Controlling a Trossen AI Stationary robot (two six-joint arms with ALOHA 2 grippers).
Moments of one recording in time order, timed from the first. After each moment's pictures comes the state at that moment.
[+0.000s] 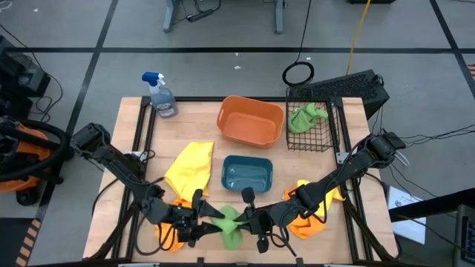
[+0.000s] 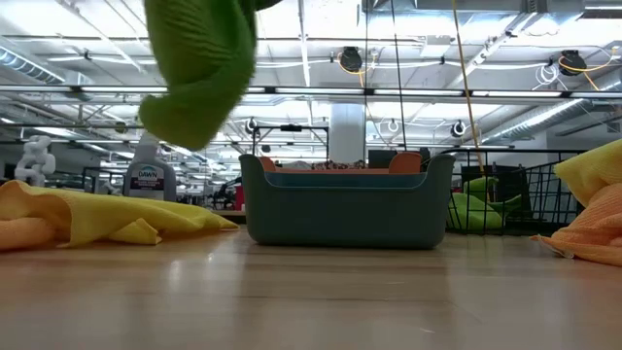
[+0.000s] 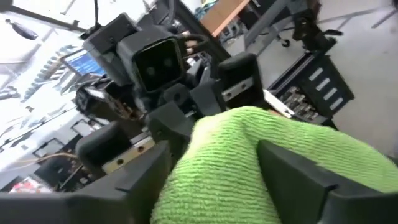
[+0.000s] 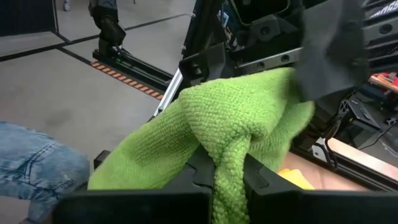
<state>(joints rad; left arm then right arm) -0.74 1.51 0.85 0.65 -0.55 0.77 0.55 1.76 1.28 0.22 0.31 -0.21</state>
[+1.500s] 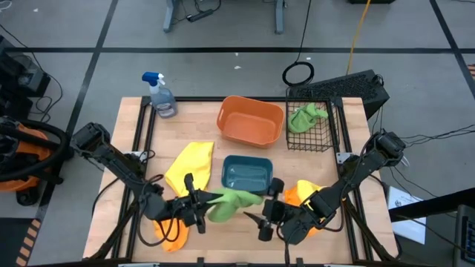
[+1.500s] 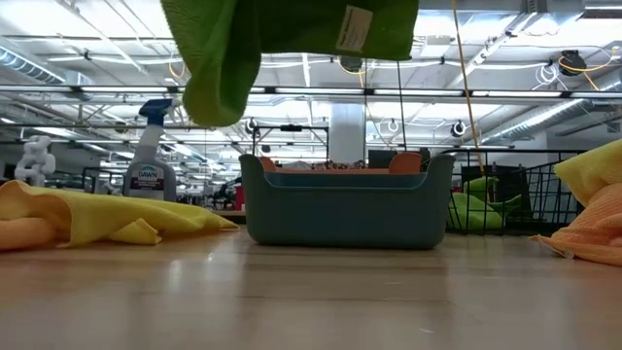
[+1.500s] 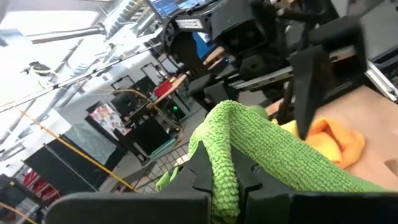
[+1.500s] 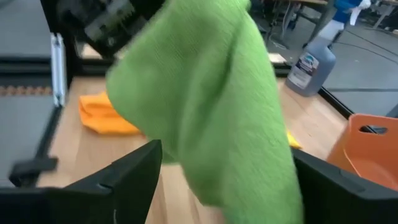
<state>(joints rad) -0.73 1.50 0.85 0.77 -0.93 0.74 0.67 1.68 1.29 -0.17 0.89 0.37</state>
